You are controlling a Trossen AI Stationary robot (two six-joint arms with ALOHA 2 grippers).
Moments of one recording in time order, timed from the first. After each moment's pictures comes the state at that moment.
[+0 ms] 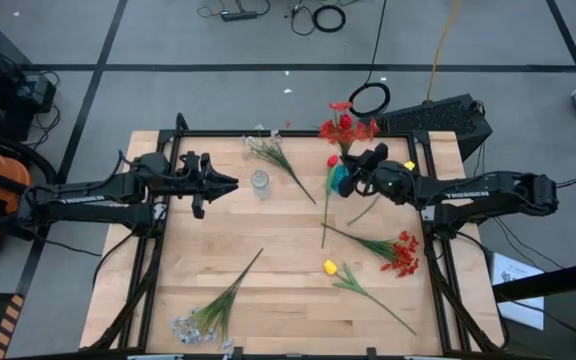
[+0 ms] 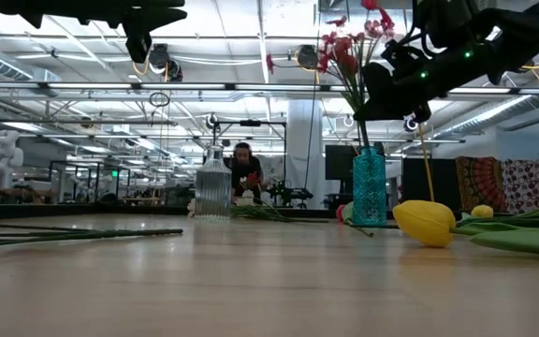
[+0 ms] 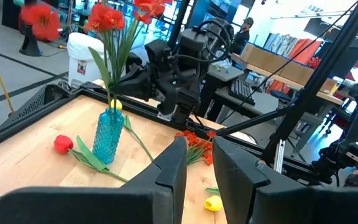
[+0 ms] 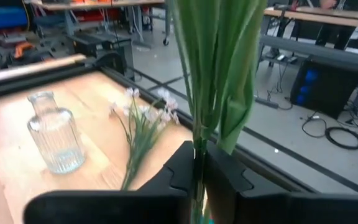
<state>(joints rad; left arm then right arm) 0.20 0.71 0.57 0.10 0.18 -0.33 -0.25 1.13 0.47 0.39 0.52 0.15</state>
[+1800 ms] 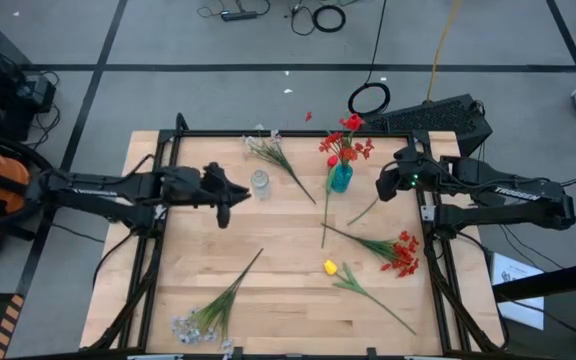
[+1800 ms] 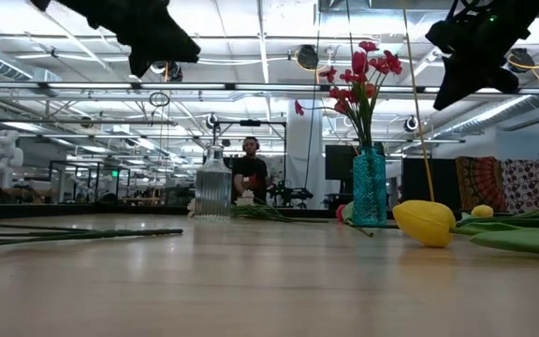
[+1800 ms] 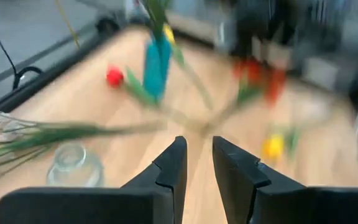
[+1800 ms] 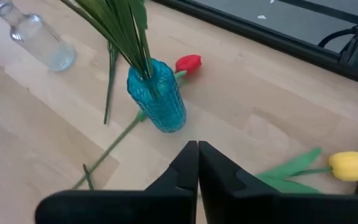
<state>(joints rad) 0.00 0.95 0.74 -0.25 -0.15 -0.27 -0.24 0.80 0.84 -0.93 0.36 0.69</state>
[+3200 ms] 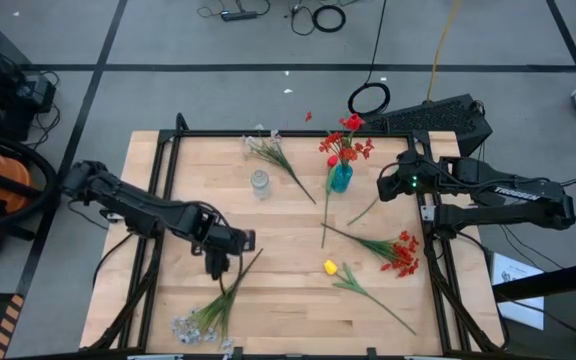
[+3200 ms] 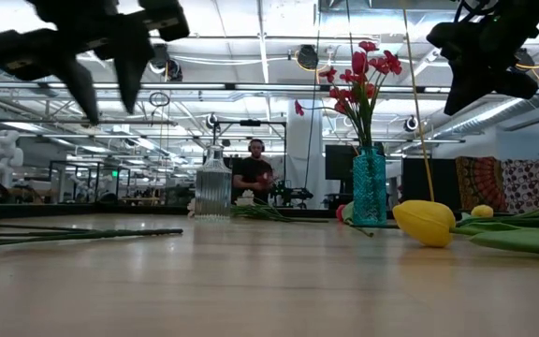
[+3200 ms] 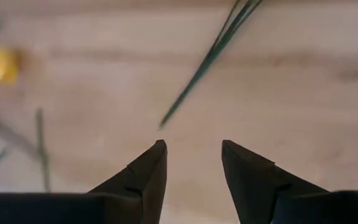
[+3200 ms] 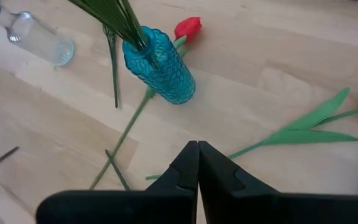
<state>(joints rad) -0.33 1.43 1.05 -0.86 -0.03 1.26 -0.24 0.80 0.84 -1.00 0.25 0.91</state>
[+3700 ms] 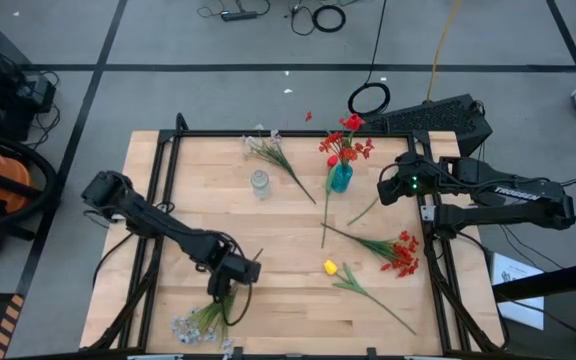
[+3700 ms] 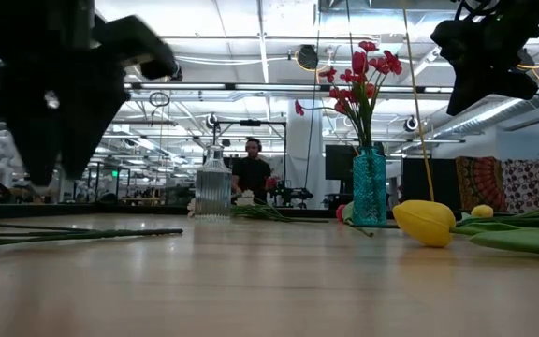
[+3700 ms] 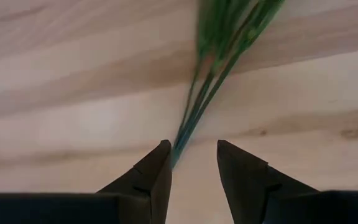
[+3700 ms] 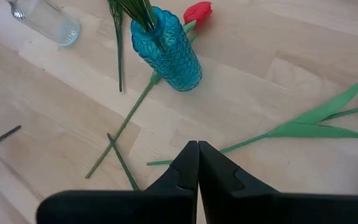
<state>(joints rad) -0.45 1.67 1.05 -0.75 0.03 1.36 -0.24 0.80 0.84 -1.01 0.20 0.87</state>
